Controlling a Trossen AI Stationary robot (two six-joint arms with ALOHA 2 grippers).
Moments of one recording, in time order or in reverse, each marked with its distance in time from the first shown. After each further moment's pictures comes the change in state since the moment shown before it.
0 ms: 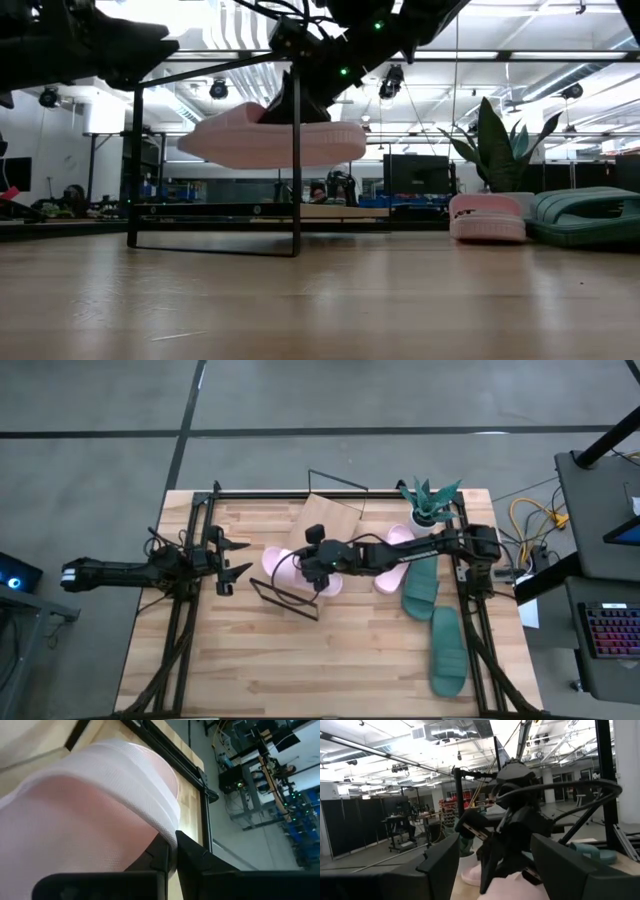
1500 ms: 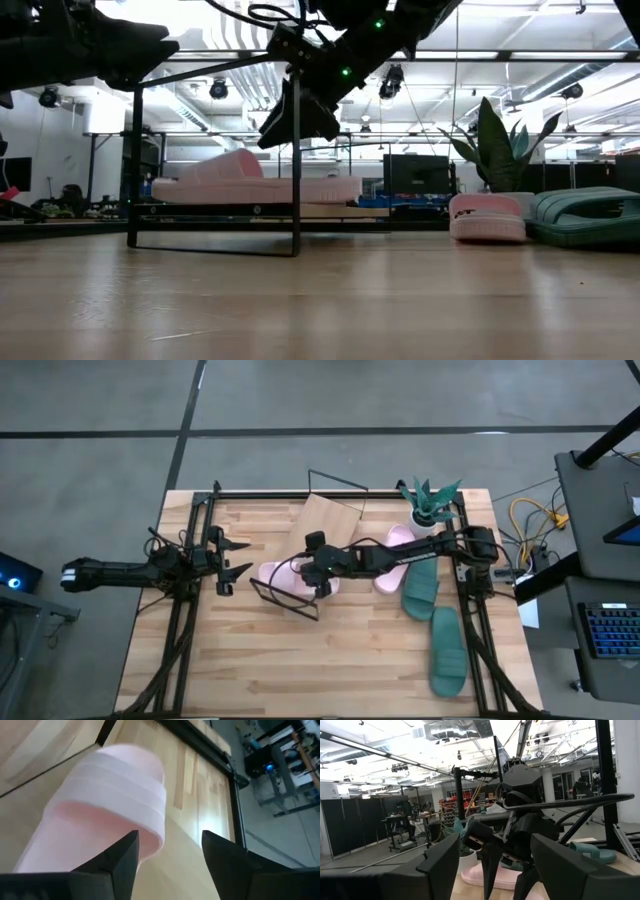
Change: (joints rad) left arm 0.000 -0.003 0.000 -0.003 0.000 0.000; right arm 0.015 0.024 0.045 -0.159 -0.034 0.135
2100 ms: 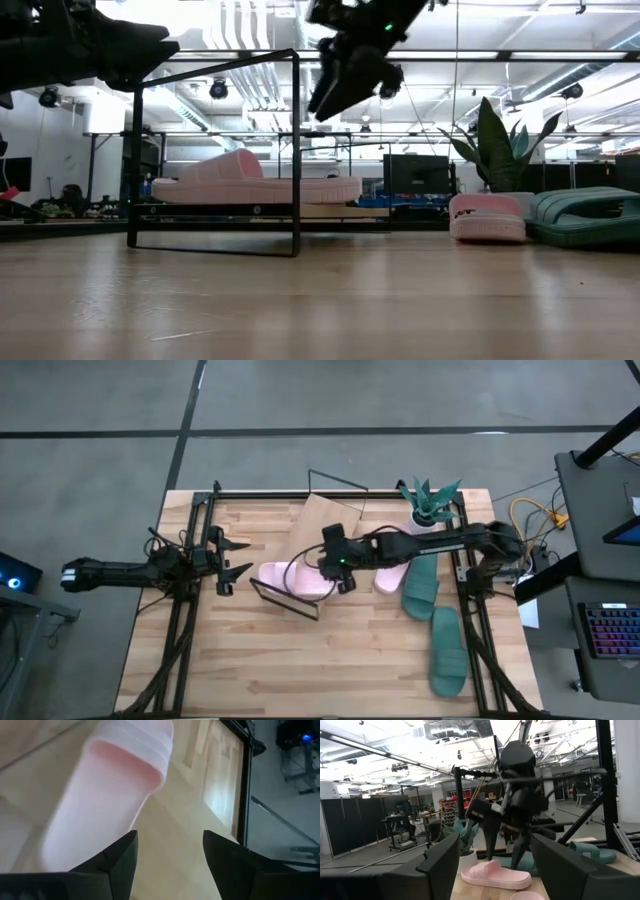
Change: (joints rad) left arm 0.000 0.002 -0.001 -0.001 0.000 -0.001; right arm 0.004 -0.189 0.049 -0.459 -0.029 0.038
